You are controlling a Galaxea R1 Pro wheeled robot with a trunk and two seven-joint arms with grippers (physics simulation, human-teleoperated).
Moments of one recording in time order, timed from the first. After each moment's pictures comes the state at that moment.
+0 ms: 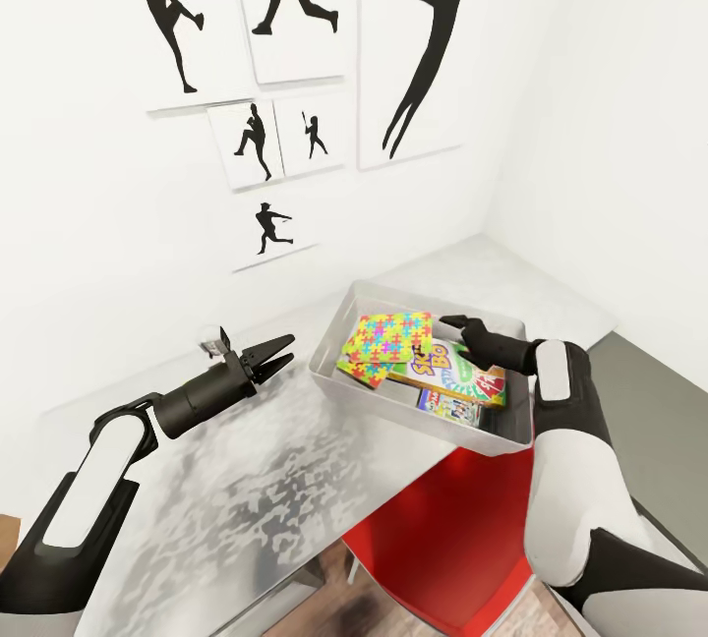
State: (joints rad) left arm -0.47 0.20 -0.08 -1.61 1.31 0.82 -0.32; right arm -0.96 0.09 -0.60 -0.98 -0.45 1.04 0.13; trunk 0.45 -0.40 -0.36
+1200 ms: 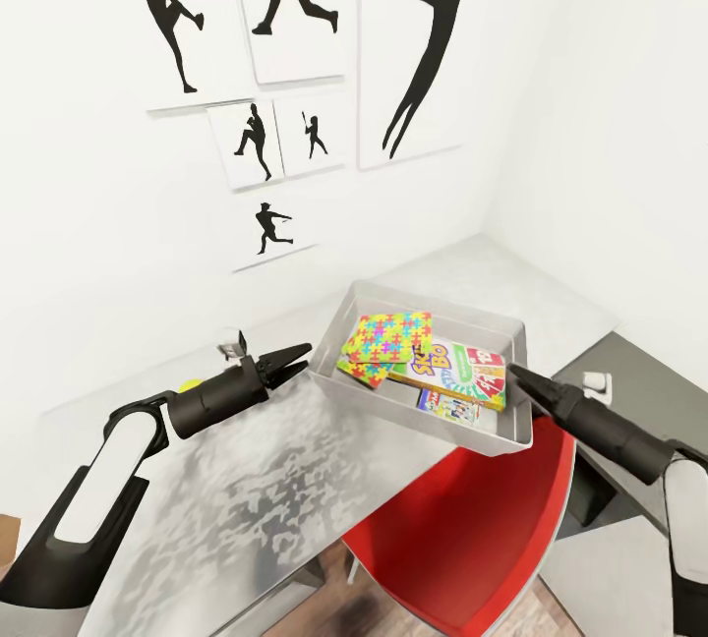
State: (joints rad) left arm -0.49 0.20 -0.15 -1.61 1.31 0.85 -0.31; right arm -0.40 -0.09 -0.55 -1.61 -0.51 1.04 0.85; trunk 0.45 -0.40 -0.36
